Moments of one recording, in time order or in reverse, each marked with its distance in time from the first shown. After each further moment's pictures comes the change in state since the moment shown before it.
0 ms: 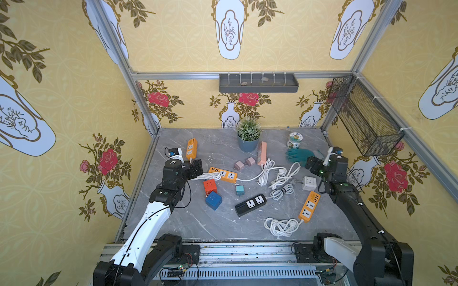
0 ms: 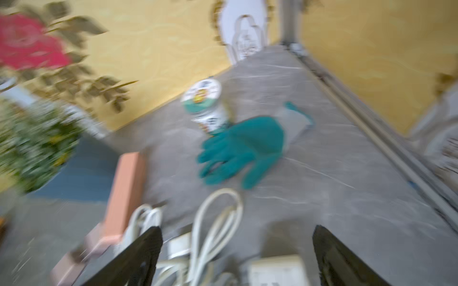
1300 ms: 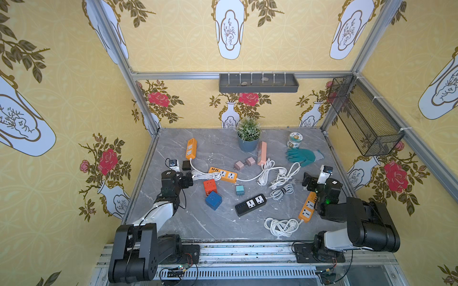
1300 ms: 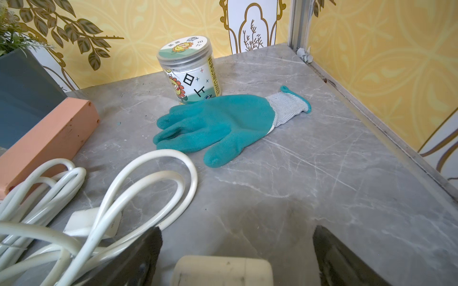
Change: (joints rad) left arm 0.213 0.203 -0.348 0.574 0.089 0.371; right arm -0.029 0.352 -0.434 0.963 -0.122 -0.310
